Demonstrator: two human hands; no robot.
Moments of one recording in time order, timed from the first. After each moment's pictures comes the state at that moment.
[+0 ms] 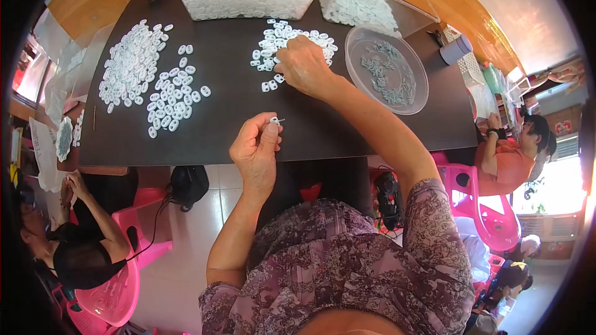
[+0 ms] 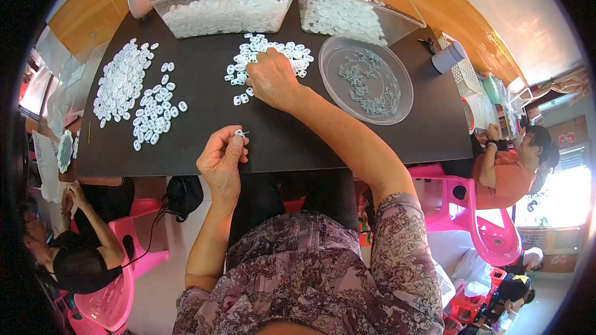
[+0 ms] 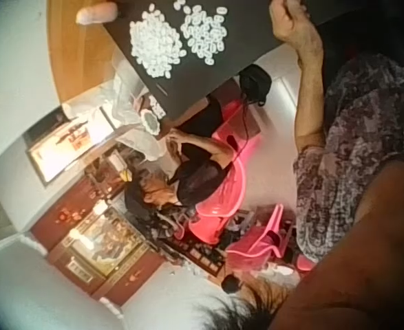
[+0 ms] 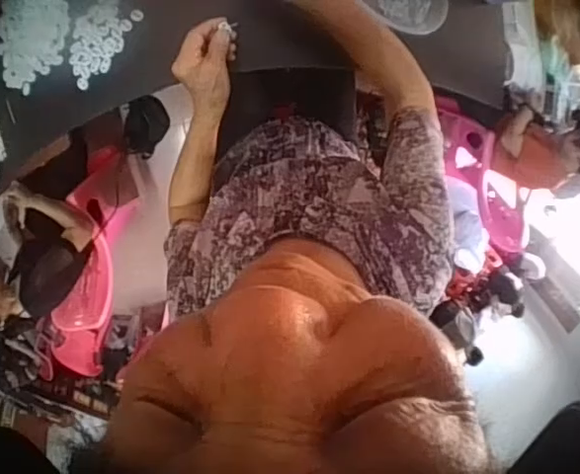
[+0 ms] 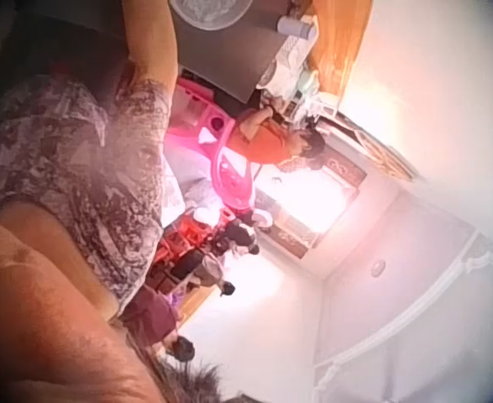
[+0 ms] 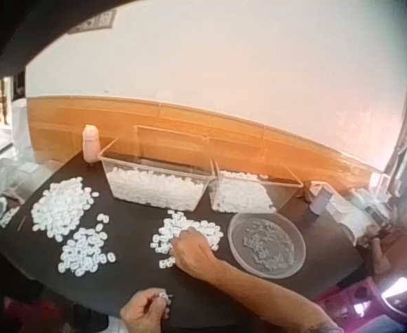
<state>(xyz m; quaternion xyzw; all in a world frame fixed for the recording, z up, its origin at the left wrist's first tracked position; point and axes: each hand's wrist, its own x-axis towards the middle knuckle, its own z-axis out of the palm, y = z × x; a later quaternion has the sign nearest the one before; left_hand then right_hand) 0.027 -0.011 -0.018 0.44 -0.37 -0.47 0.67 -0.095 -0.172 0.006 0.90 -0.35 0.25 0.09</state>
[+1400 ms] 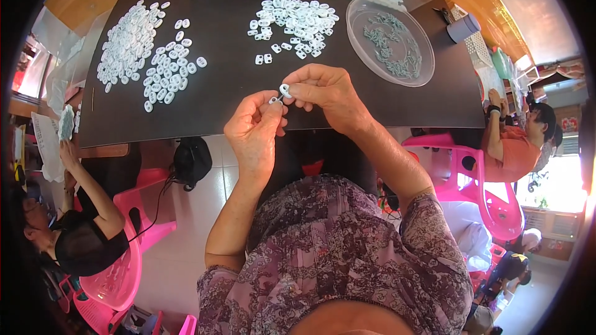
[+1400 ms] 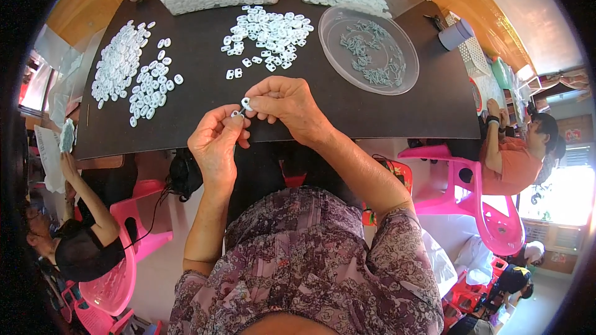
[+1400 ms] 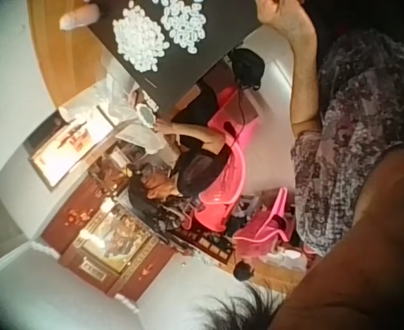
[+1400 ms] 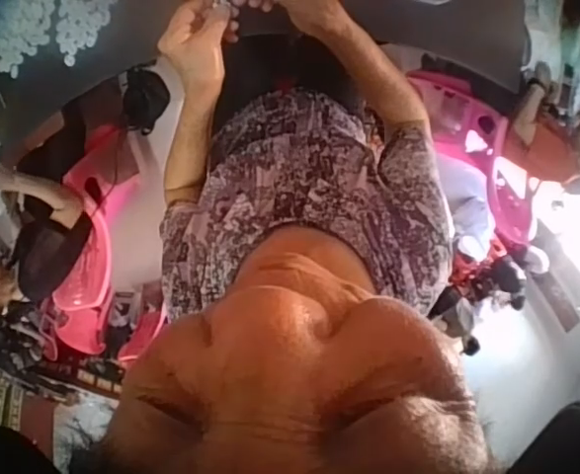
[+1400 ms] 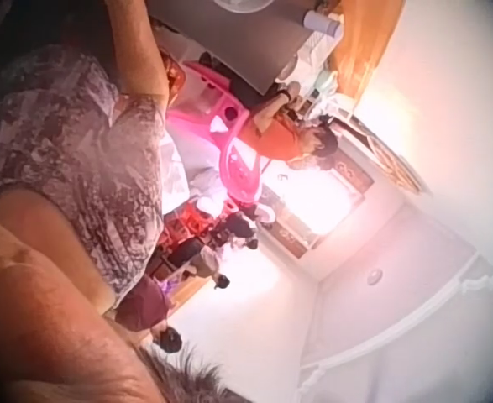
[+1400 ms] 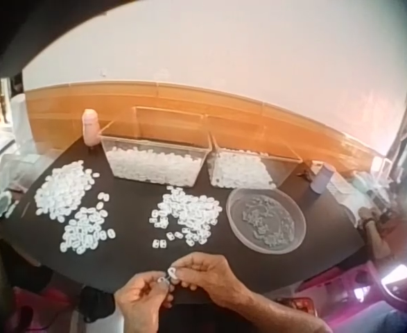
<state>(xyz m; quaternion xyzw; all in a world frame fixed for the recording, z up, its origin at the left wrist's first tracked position) 0.025 0.007 0.001 0.43 -0.33 -0.53 0.66 -0.118 -0.052 0.027 0.55 -0.40 0.36 -0.63</state>
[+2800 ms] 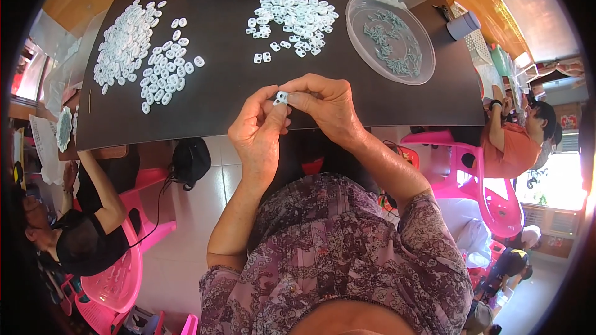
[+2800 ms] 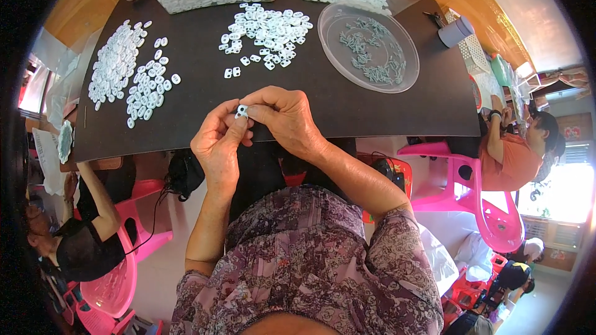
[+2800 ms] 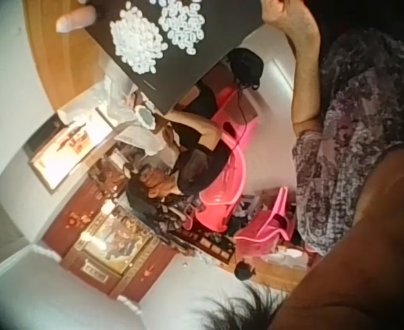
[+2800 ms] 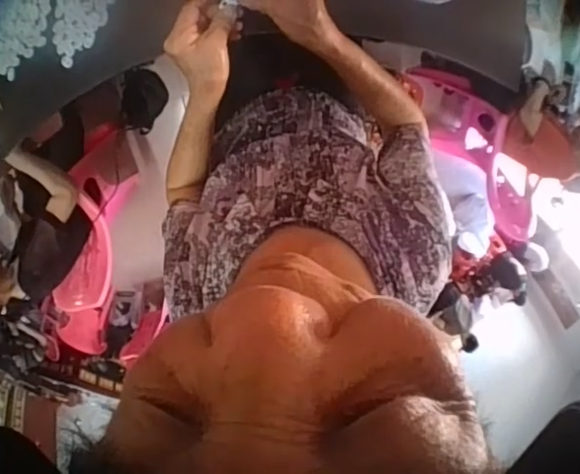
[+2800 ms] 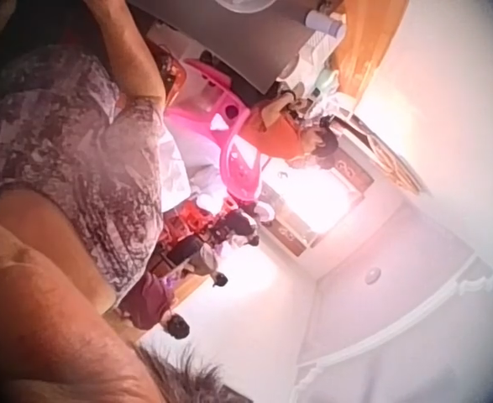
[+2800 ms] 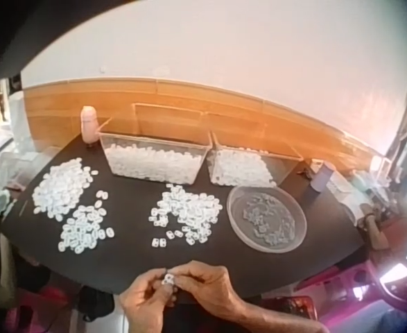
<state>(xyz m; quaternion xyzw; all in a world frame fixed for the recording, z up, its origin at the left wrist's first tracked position) 0.020 0.007 -0.009 0.40 -0.38 -0.50 0.67 -0.107 -0.034 0.017 0.62 -0.40 0.45 -0.51</state>
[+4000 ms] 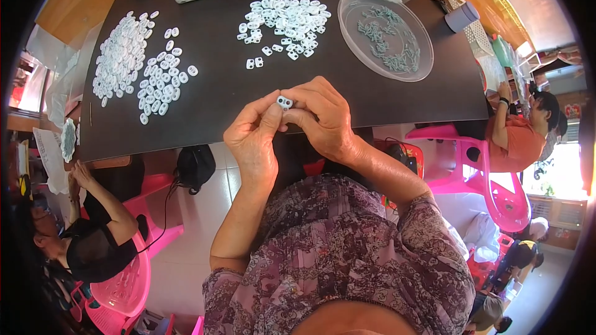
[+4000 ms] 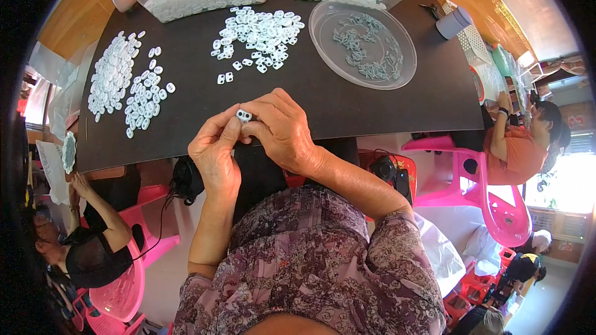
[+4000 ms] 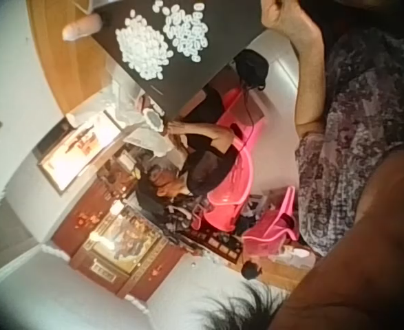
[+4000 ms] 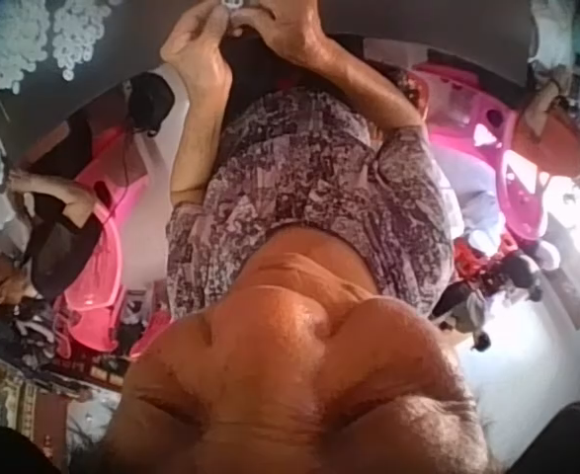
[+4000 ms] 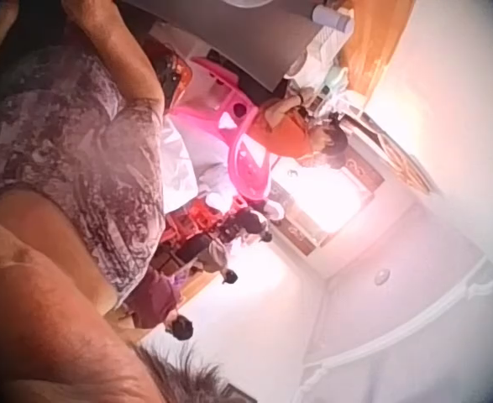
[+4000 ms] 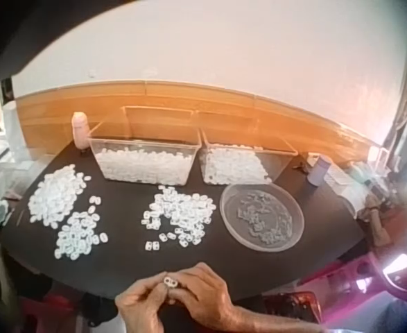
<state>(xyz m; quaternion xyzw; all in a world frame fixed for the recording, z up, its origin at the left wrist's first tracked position) 0.013 0.004 -0.005 0.39 -0.32 -0.53 0.68 -0.114 -0.028 0.007 0.78 -0.36 0.48 -0.16</state>
